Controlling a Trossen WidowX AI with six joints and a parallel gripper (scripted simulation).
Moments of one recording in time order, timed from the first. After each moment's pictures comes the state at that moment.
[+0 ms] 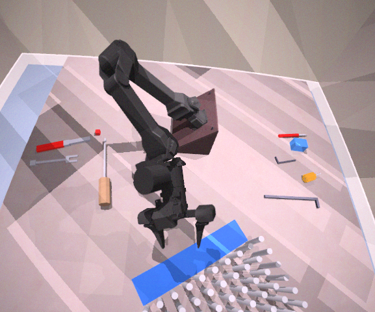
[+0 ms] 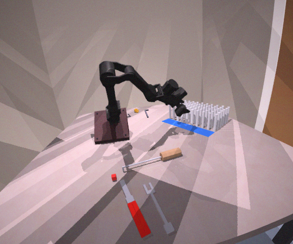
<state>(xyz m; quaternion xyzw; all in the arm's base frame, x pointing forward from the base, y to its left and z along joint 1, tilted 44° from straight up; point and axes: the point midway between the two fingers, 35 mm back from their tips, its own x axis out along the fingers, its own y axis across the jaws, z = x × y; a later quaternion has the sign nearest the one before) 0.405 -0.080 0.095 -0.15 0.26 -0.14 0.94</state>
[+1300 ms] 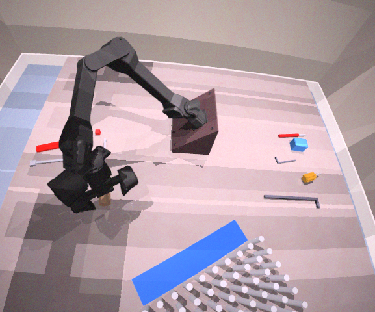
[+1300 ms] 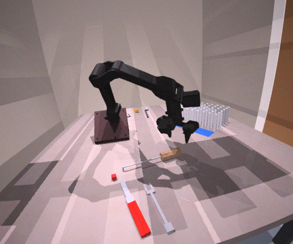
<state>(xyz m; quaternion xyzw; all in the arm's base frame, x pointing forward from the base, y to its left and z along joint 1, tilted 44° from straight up) 0.260 -0.255 0.192 0.60 -0.11 -0.68 0.41</state>
